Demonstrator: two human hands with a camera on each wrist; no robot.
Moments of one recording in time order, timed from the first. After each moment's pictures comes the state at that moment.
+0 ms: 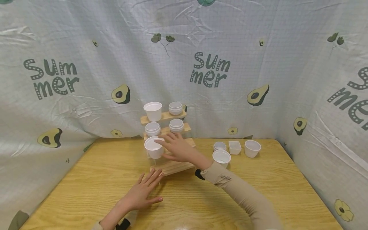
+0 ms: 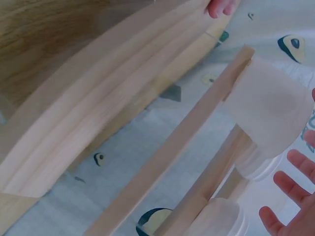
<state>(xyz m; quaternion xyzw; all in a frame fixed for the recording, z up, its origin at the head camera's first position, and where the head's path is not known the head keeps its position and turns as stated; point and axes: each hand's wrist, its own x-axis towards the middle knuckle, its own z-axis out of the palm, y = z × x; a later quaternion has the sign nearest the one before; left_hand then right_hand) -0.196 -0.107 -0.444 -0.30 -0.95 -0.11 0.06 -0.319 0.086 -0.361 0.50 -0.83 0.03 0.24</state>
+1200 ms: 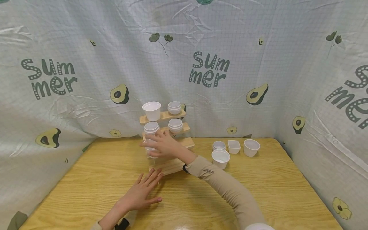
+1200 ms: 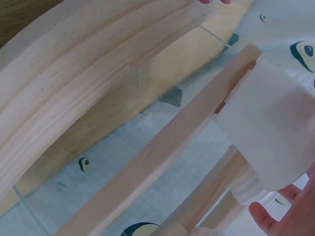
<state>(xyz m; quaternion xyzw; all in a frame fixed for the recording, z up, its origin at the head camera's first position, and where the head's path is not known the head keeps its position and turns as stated) -0.198 -0.103 -0.443 -0.29 -0.95 -0.11 0.05 -0.335 0.046 -0.355 0.54 -0.82 -0.01 0.20</state>
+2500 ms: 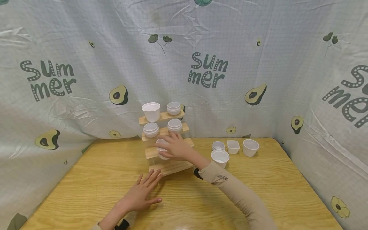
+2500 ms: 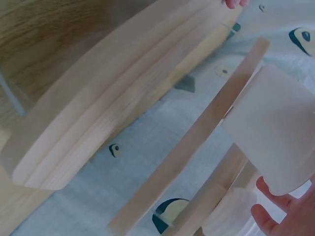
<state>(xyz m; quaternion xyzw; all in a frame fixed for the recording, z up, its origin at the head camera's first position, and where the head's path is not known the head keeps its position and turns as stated) -0.197 -0.103 -0.444 -0.29 -0.95 -0.10 0.06 -0.329 0.088 -0.365 0.50 -0.84 0.01 0.22</state>
